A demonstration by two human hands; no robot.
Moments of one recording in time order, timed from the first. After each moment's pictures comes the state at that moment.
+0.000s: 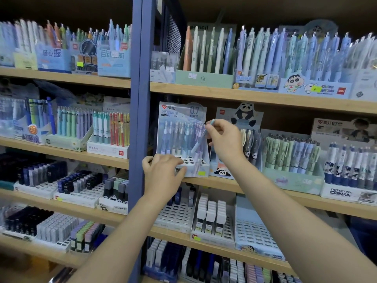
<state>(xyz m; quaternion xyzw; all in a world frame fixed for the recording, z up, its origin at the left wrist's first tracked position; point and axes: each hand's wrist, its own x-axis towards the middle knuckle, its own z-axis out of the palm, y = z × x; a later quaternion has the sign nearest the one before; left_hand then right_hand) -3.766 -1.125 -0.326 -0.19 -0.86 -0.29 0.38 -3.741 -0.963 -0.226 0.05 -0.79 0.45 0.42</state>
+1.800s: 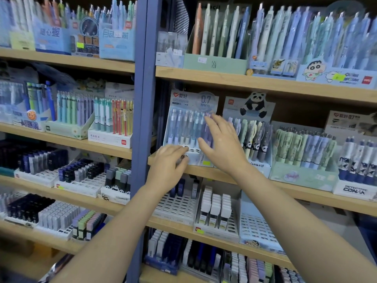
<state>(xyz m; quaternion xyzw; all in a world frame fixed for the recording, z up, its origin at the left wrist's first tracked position) -3.807 -1.130 -0.346 -0.30 -0.81 -0.37 0.33 -3.758 -0.955 -0.267 0.12 -0.90 0.07 0.40</state>
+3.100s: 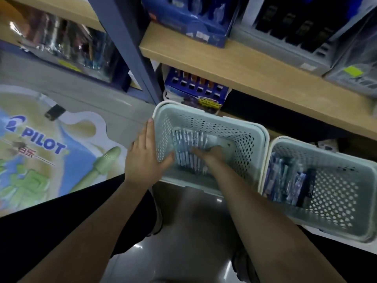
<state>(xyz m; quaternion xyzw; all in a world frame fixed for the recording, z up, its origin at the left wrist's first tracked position) -3.685 -1.201 -0.929 -0.07 -0.98 -0.17 -0.08 -3.694 -1.002 -0.992 -0.43 -0.71 0.45 -0.33</state>
